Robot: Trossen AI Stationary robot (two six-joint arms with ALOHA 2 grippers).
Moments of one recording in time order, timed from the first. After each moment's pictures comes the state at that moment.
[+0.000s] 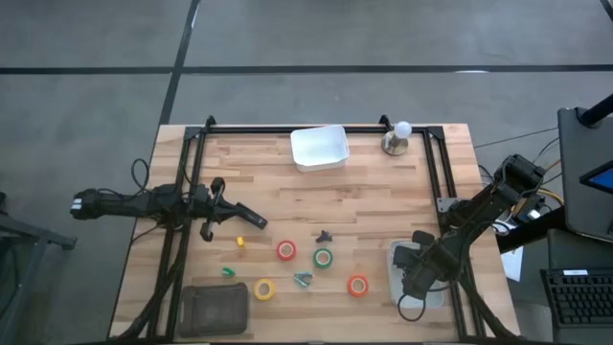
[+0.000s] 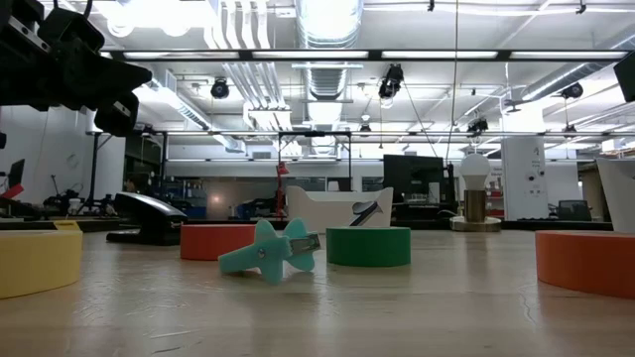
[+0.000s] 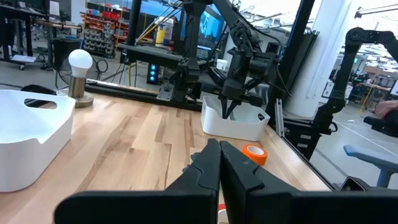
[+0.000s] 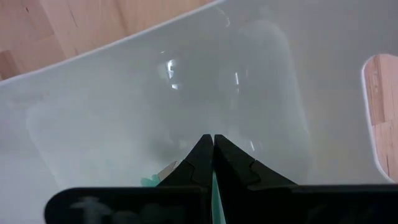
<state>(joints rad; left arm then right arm) -0.06 0.12 0.01 0.10 0.00 -0.21 0.81 1.43 0.78 -0.86 0.10 1.15</state>
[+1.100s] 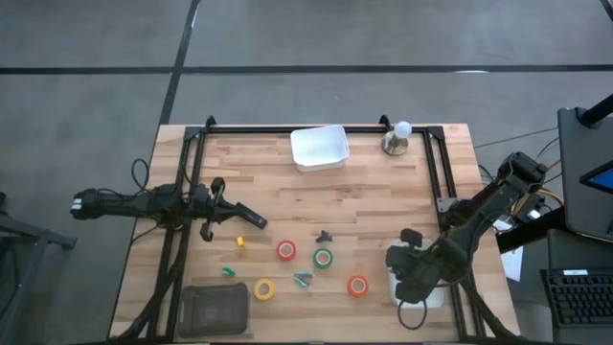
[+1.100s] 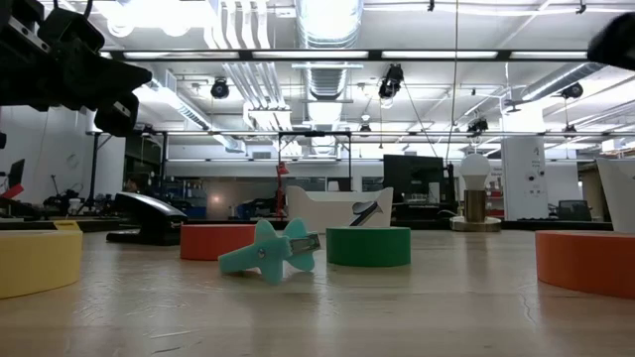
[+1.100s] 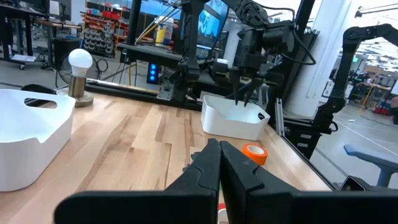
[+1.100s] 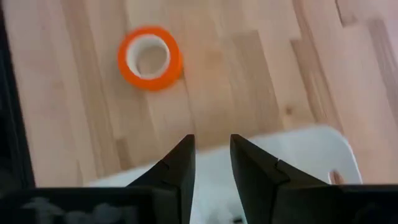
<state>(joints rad) -0.06 0.12 0.01 0.09 0.00 -0.21 0.77 1.39 0.99 -0.87 0.30 1.00</state>
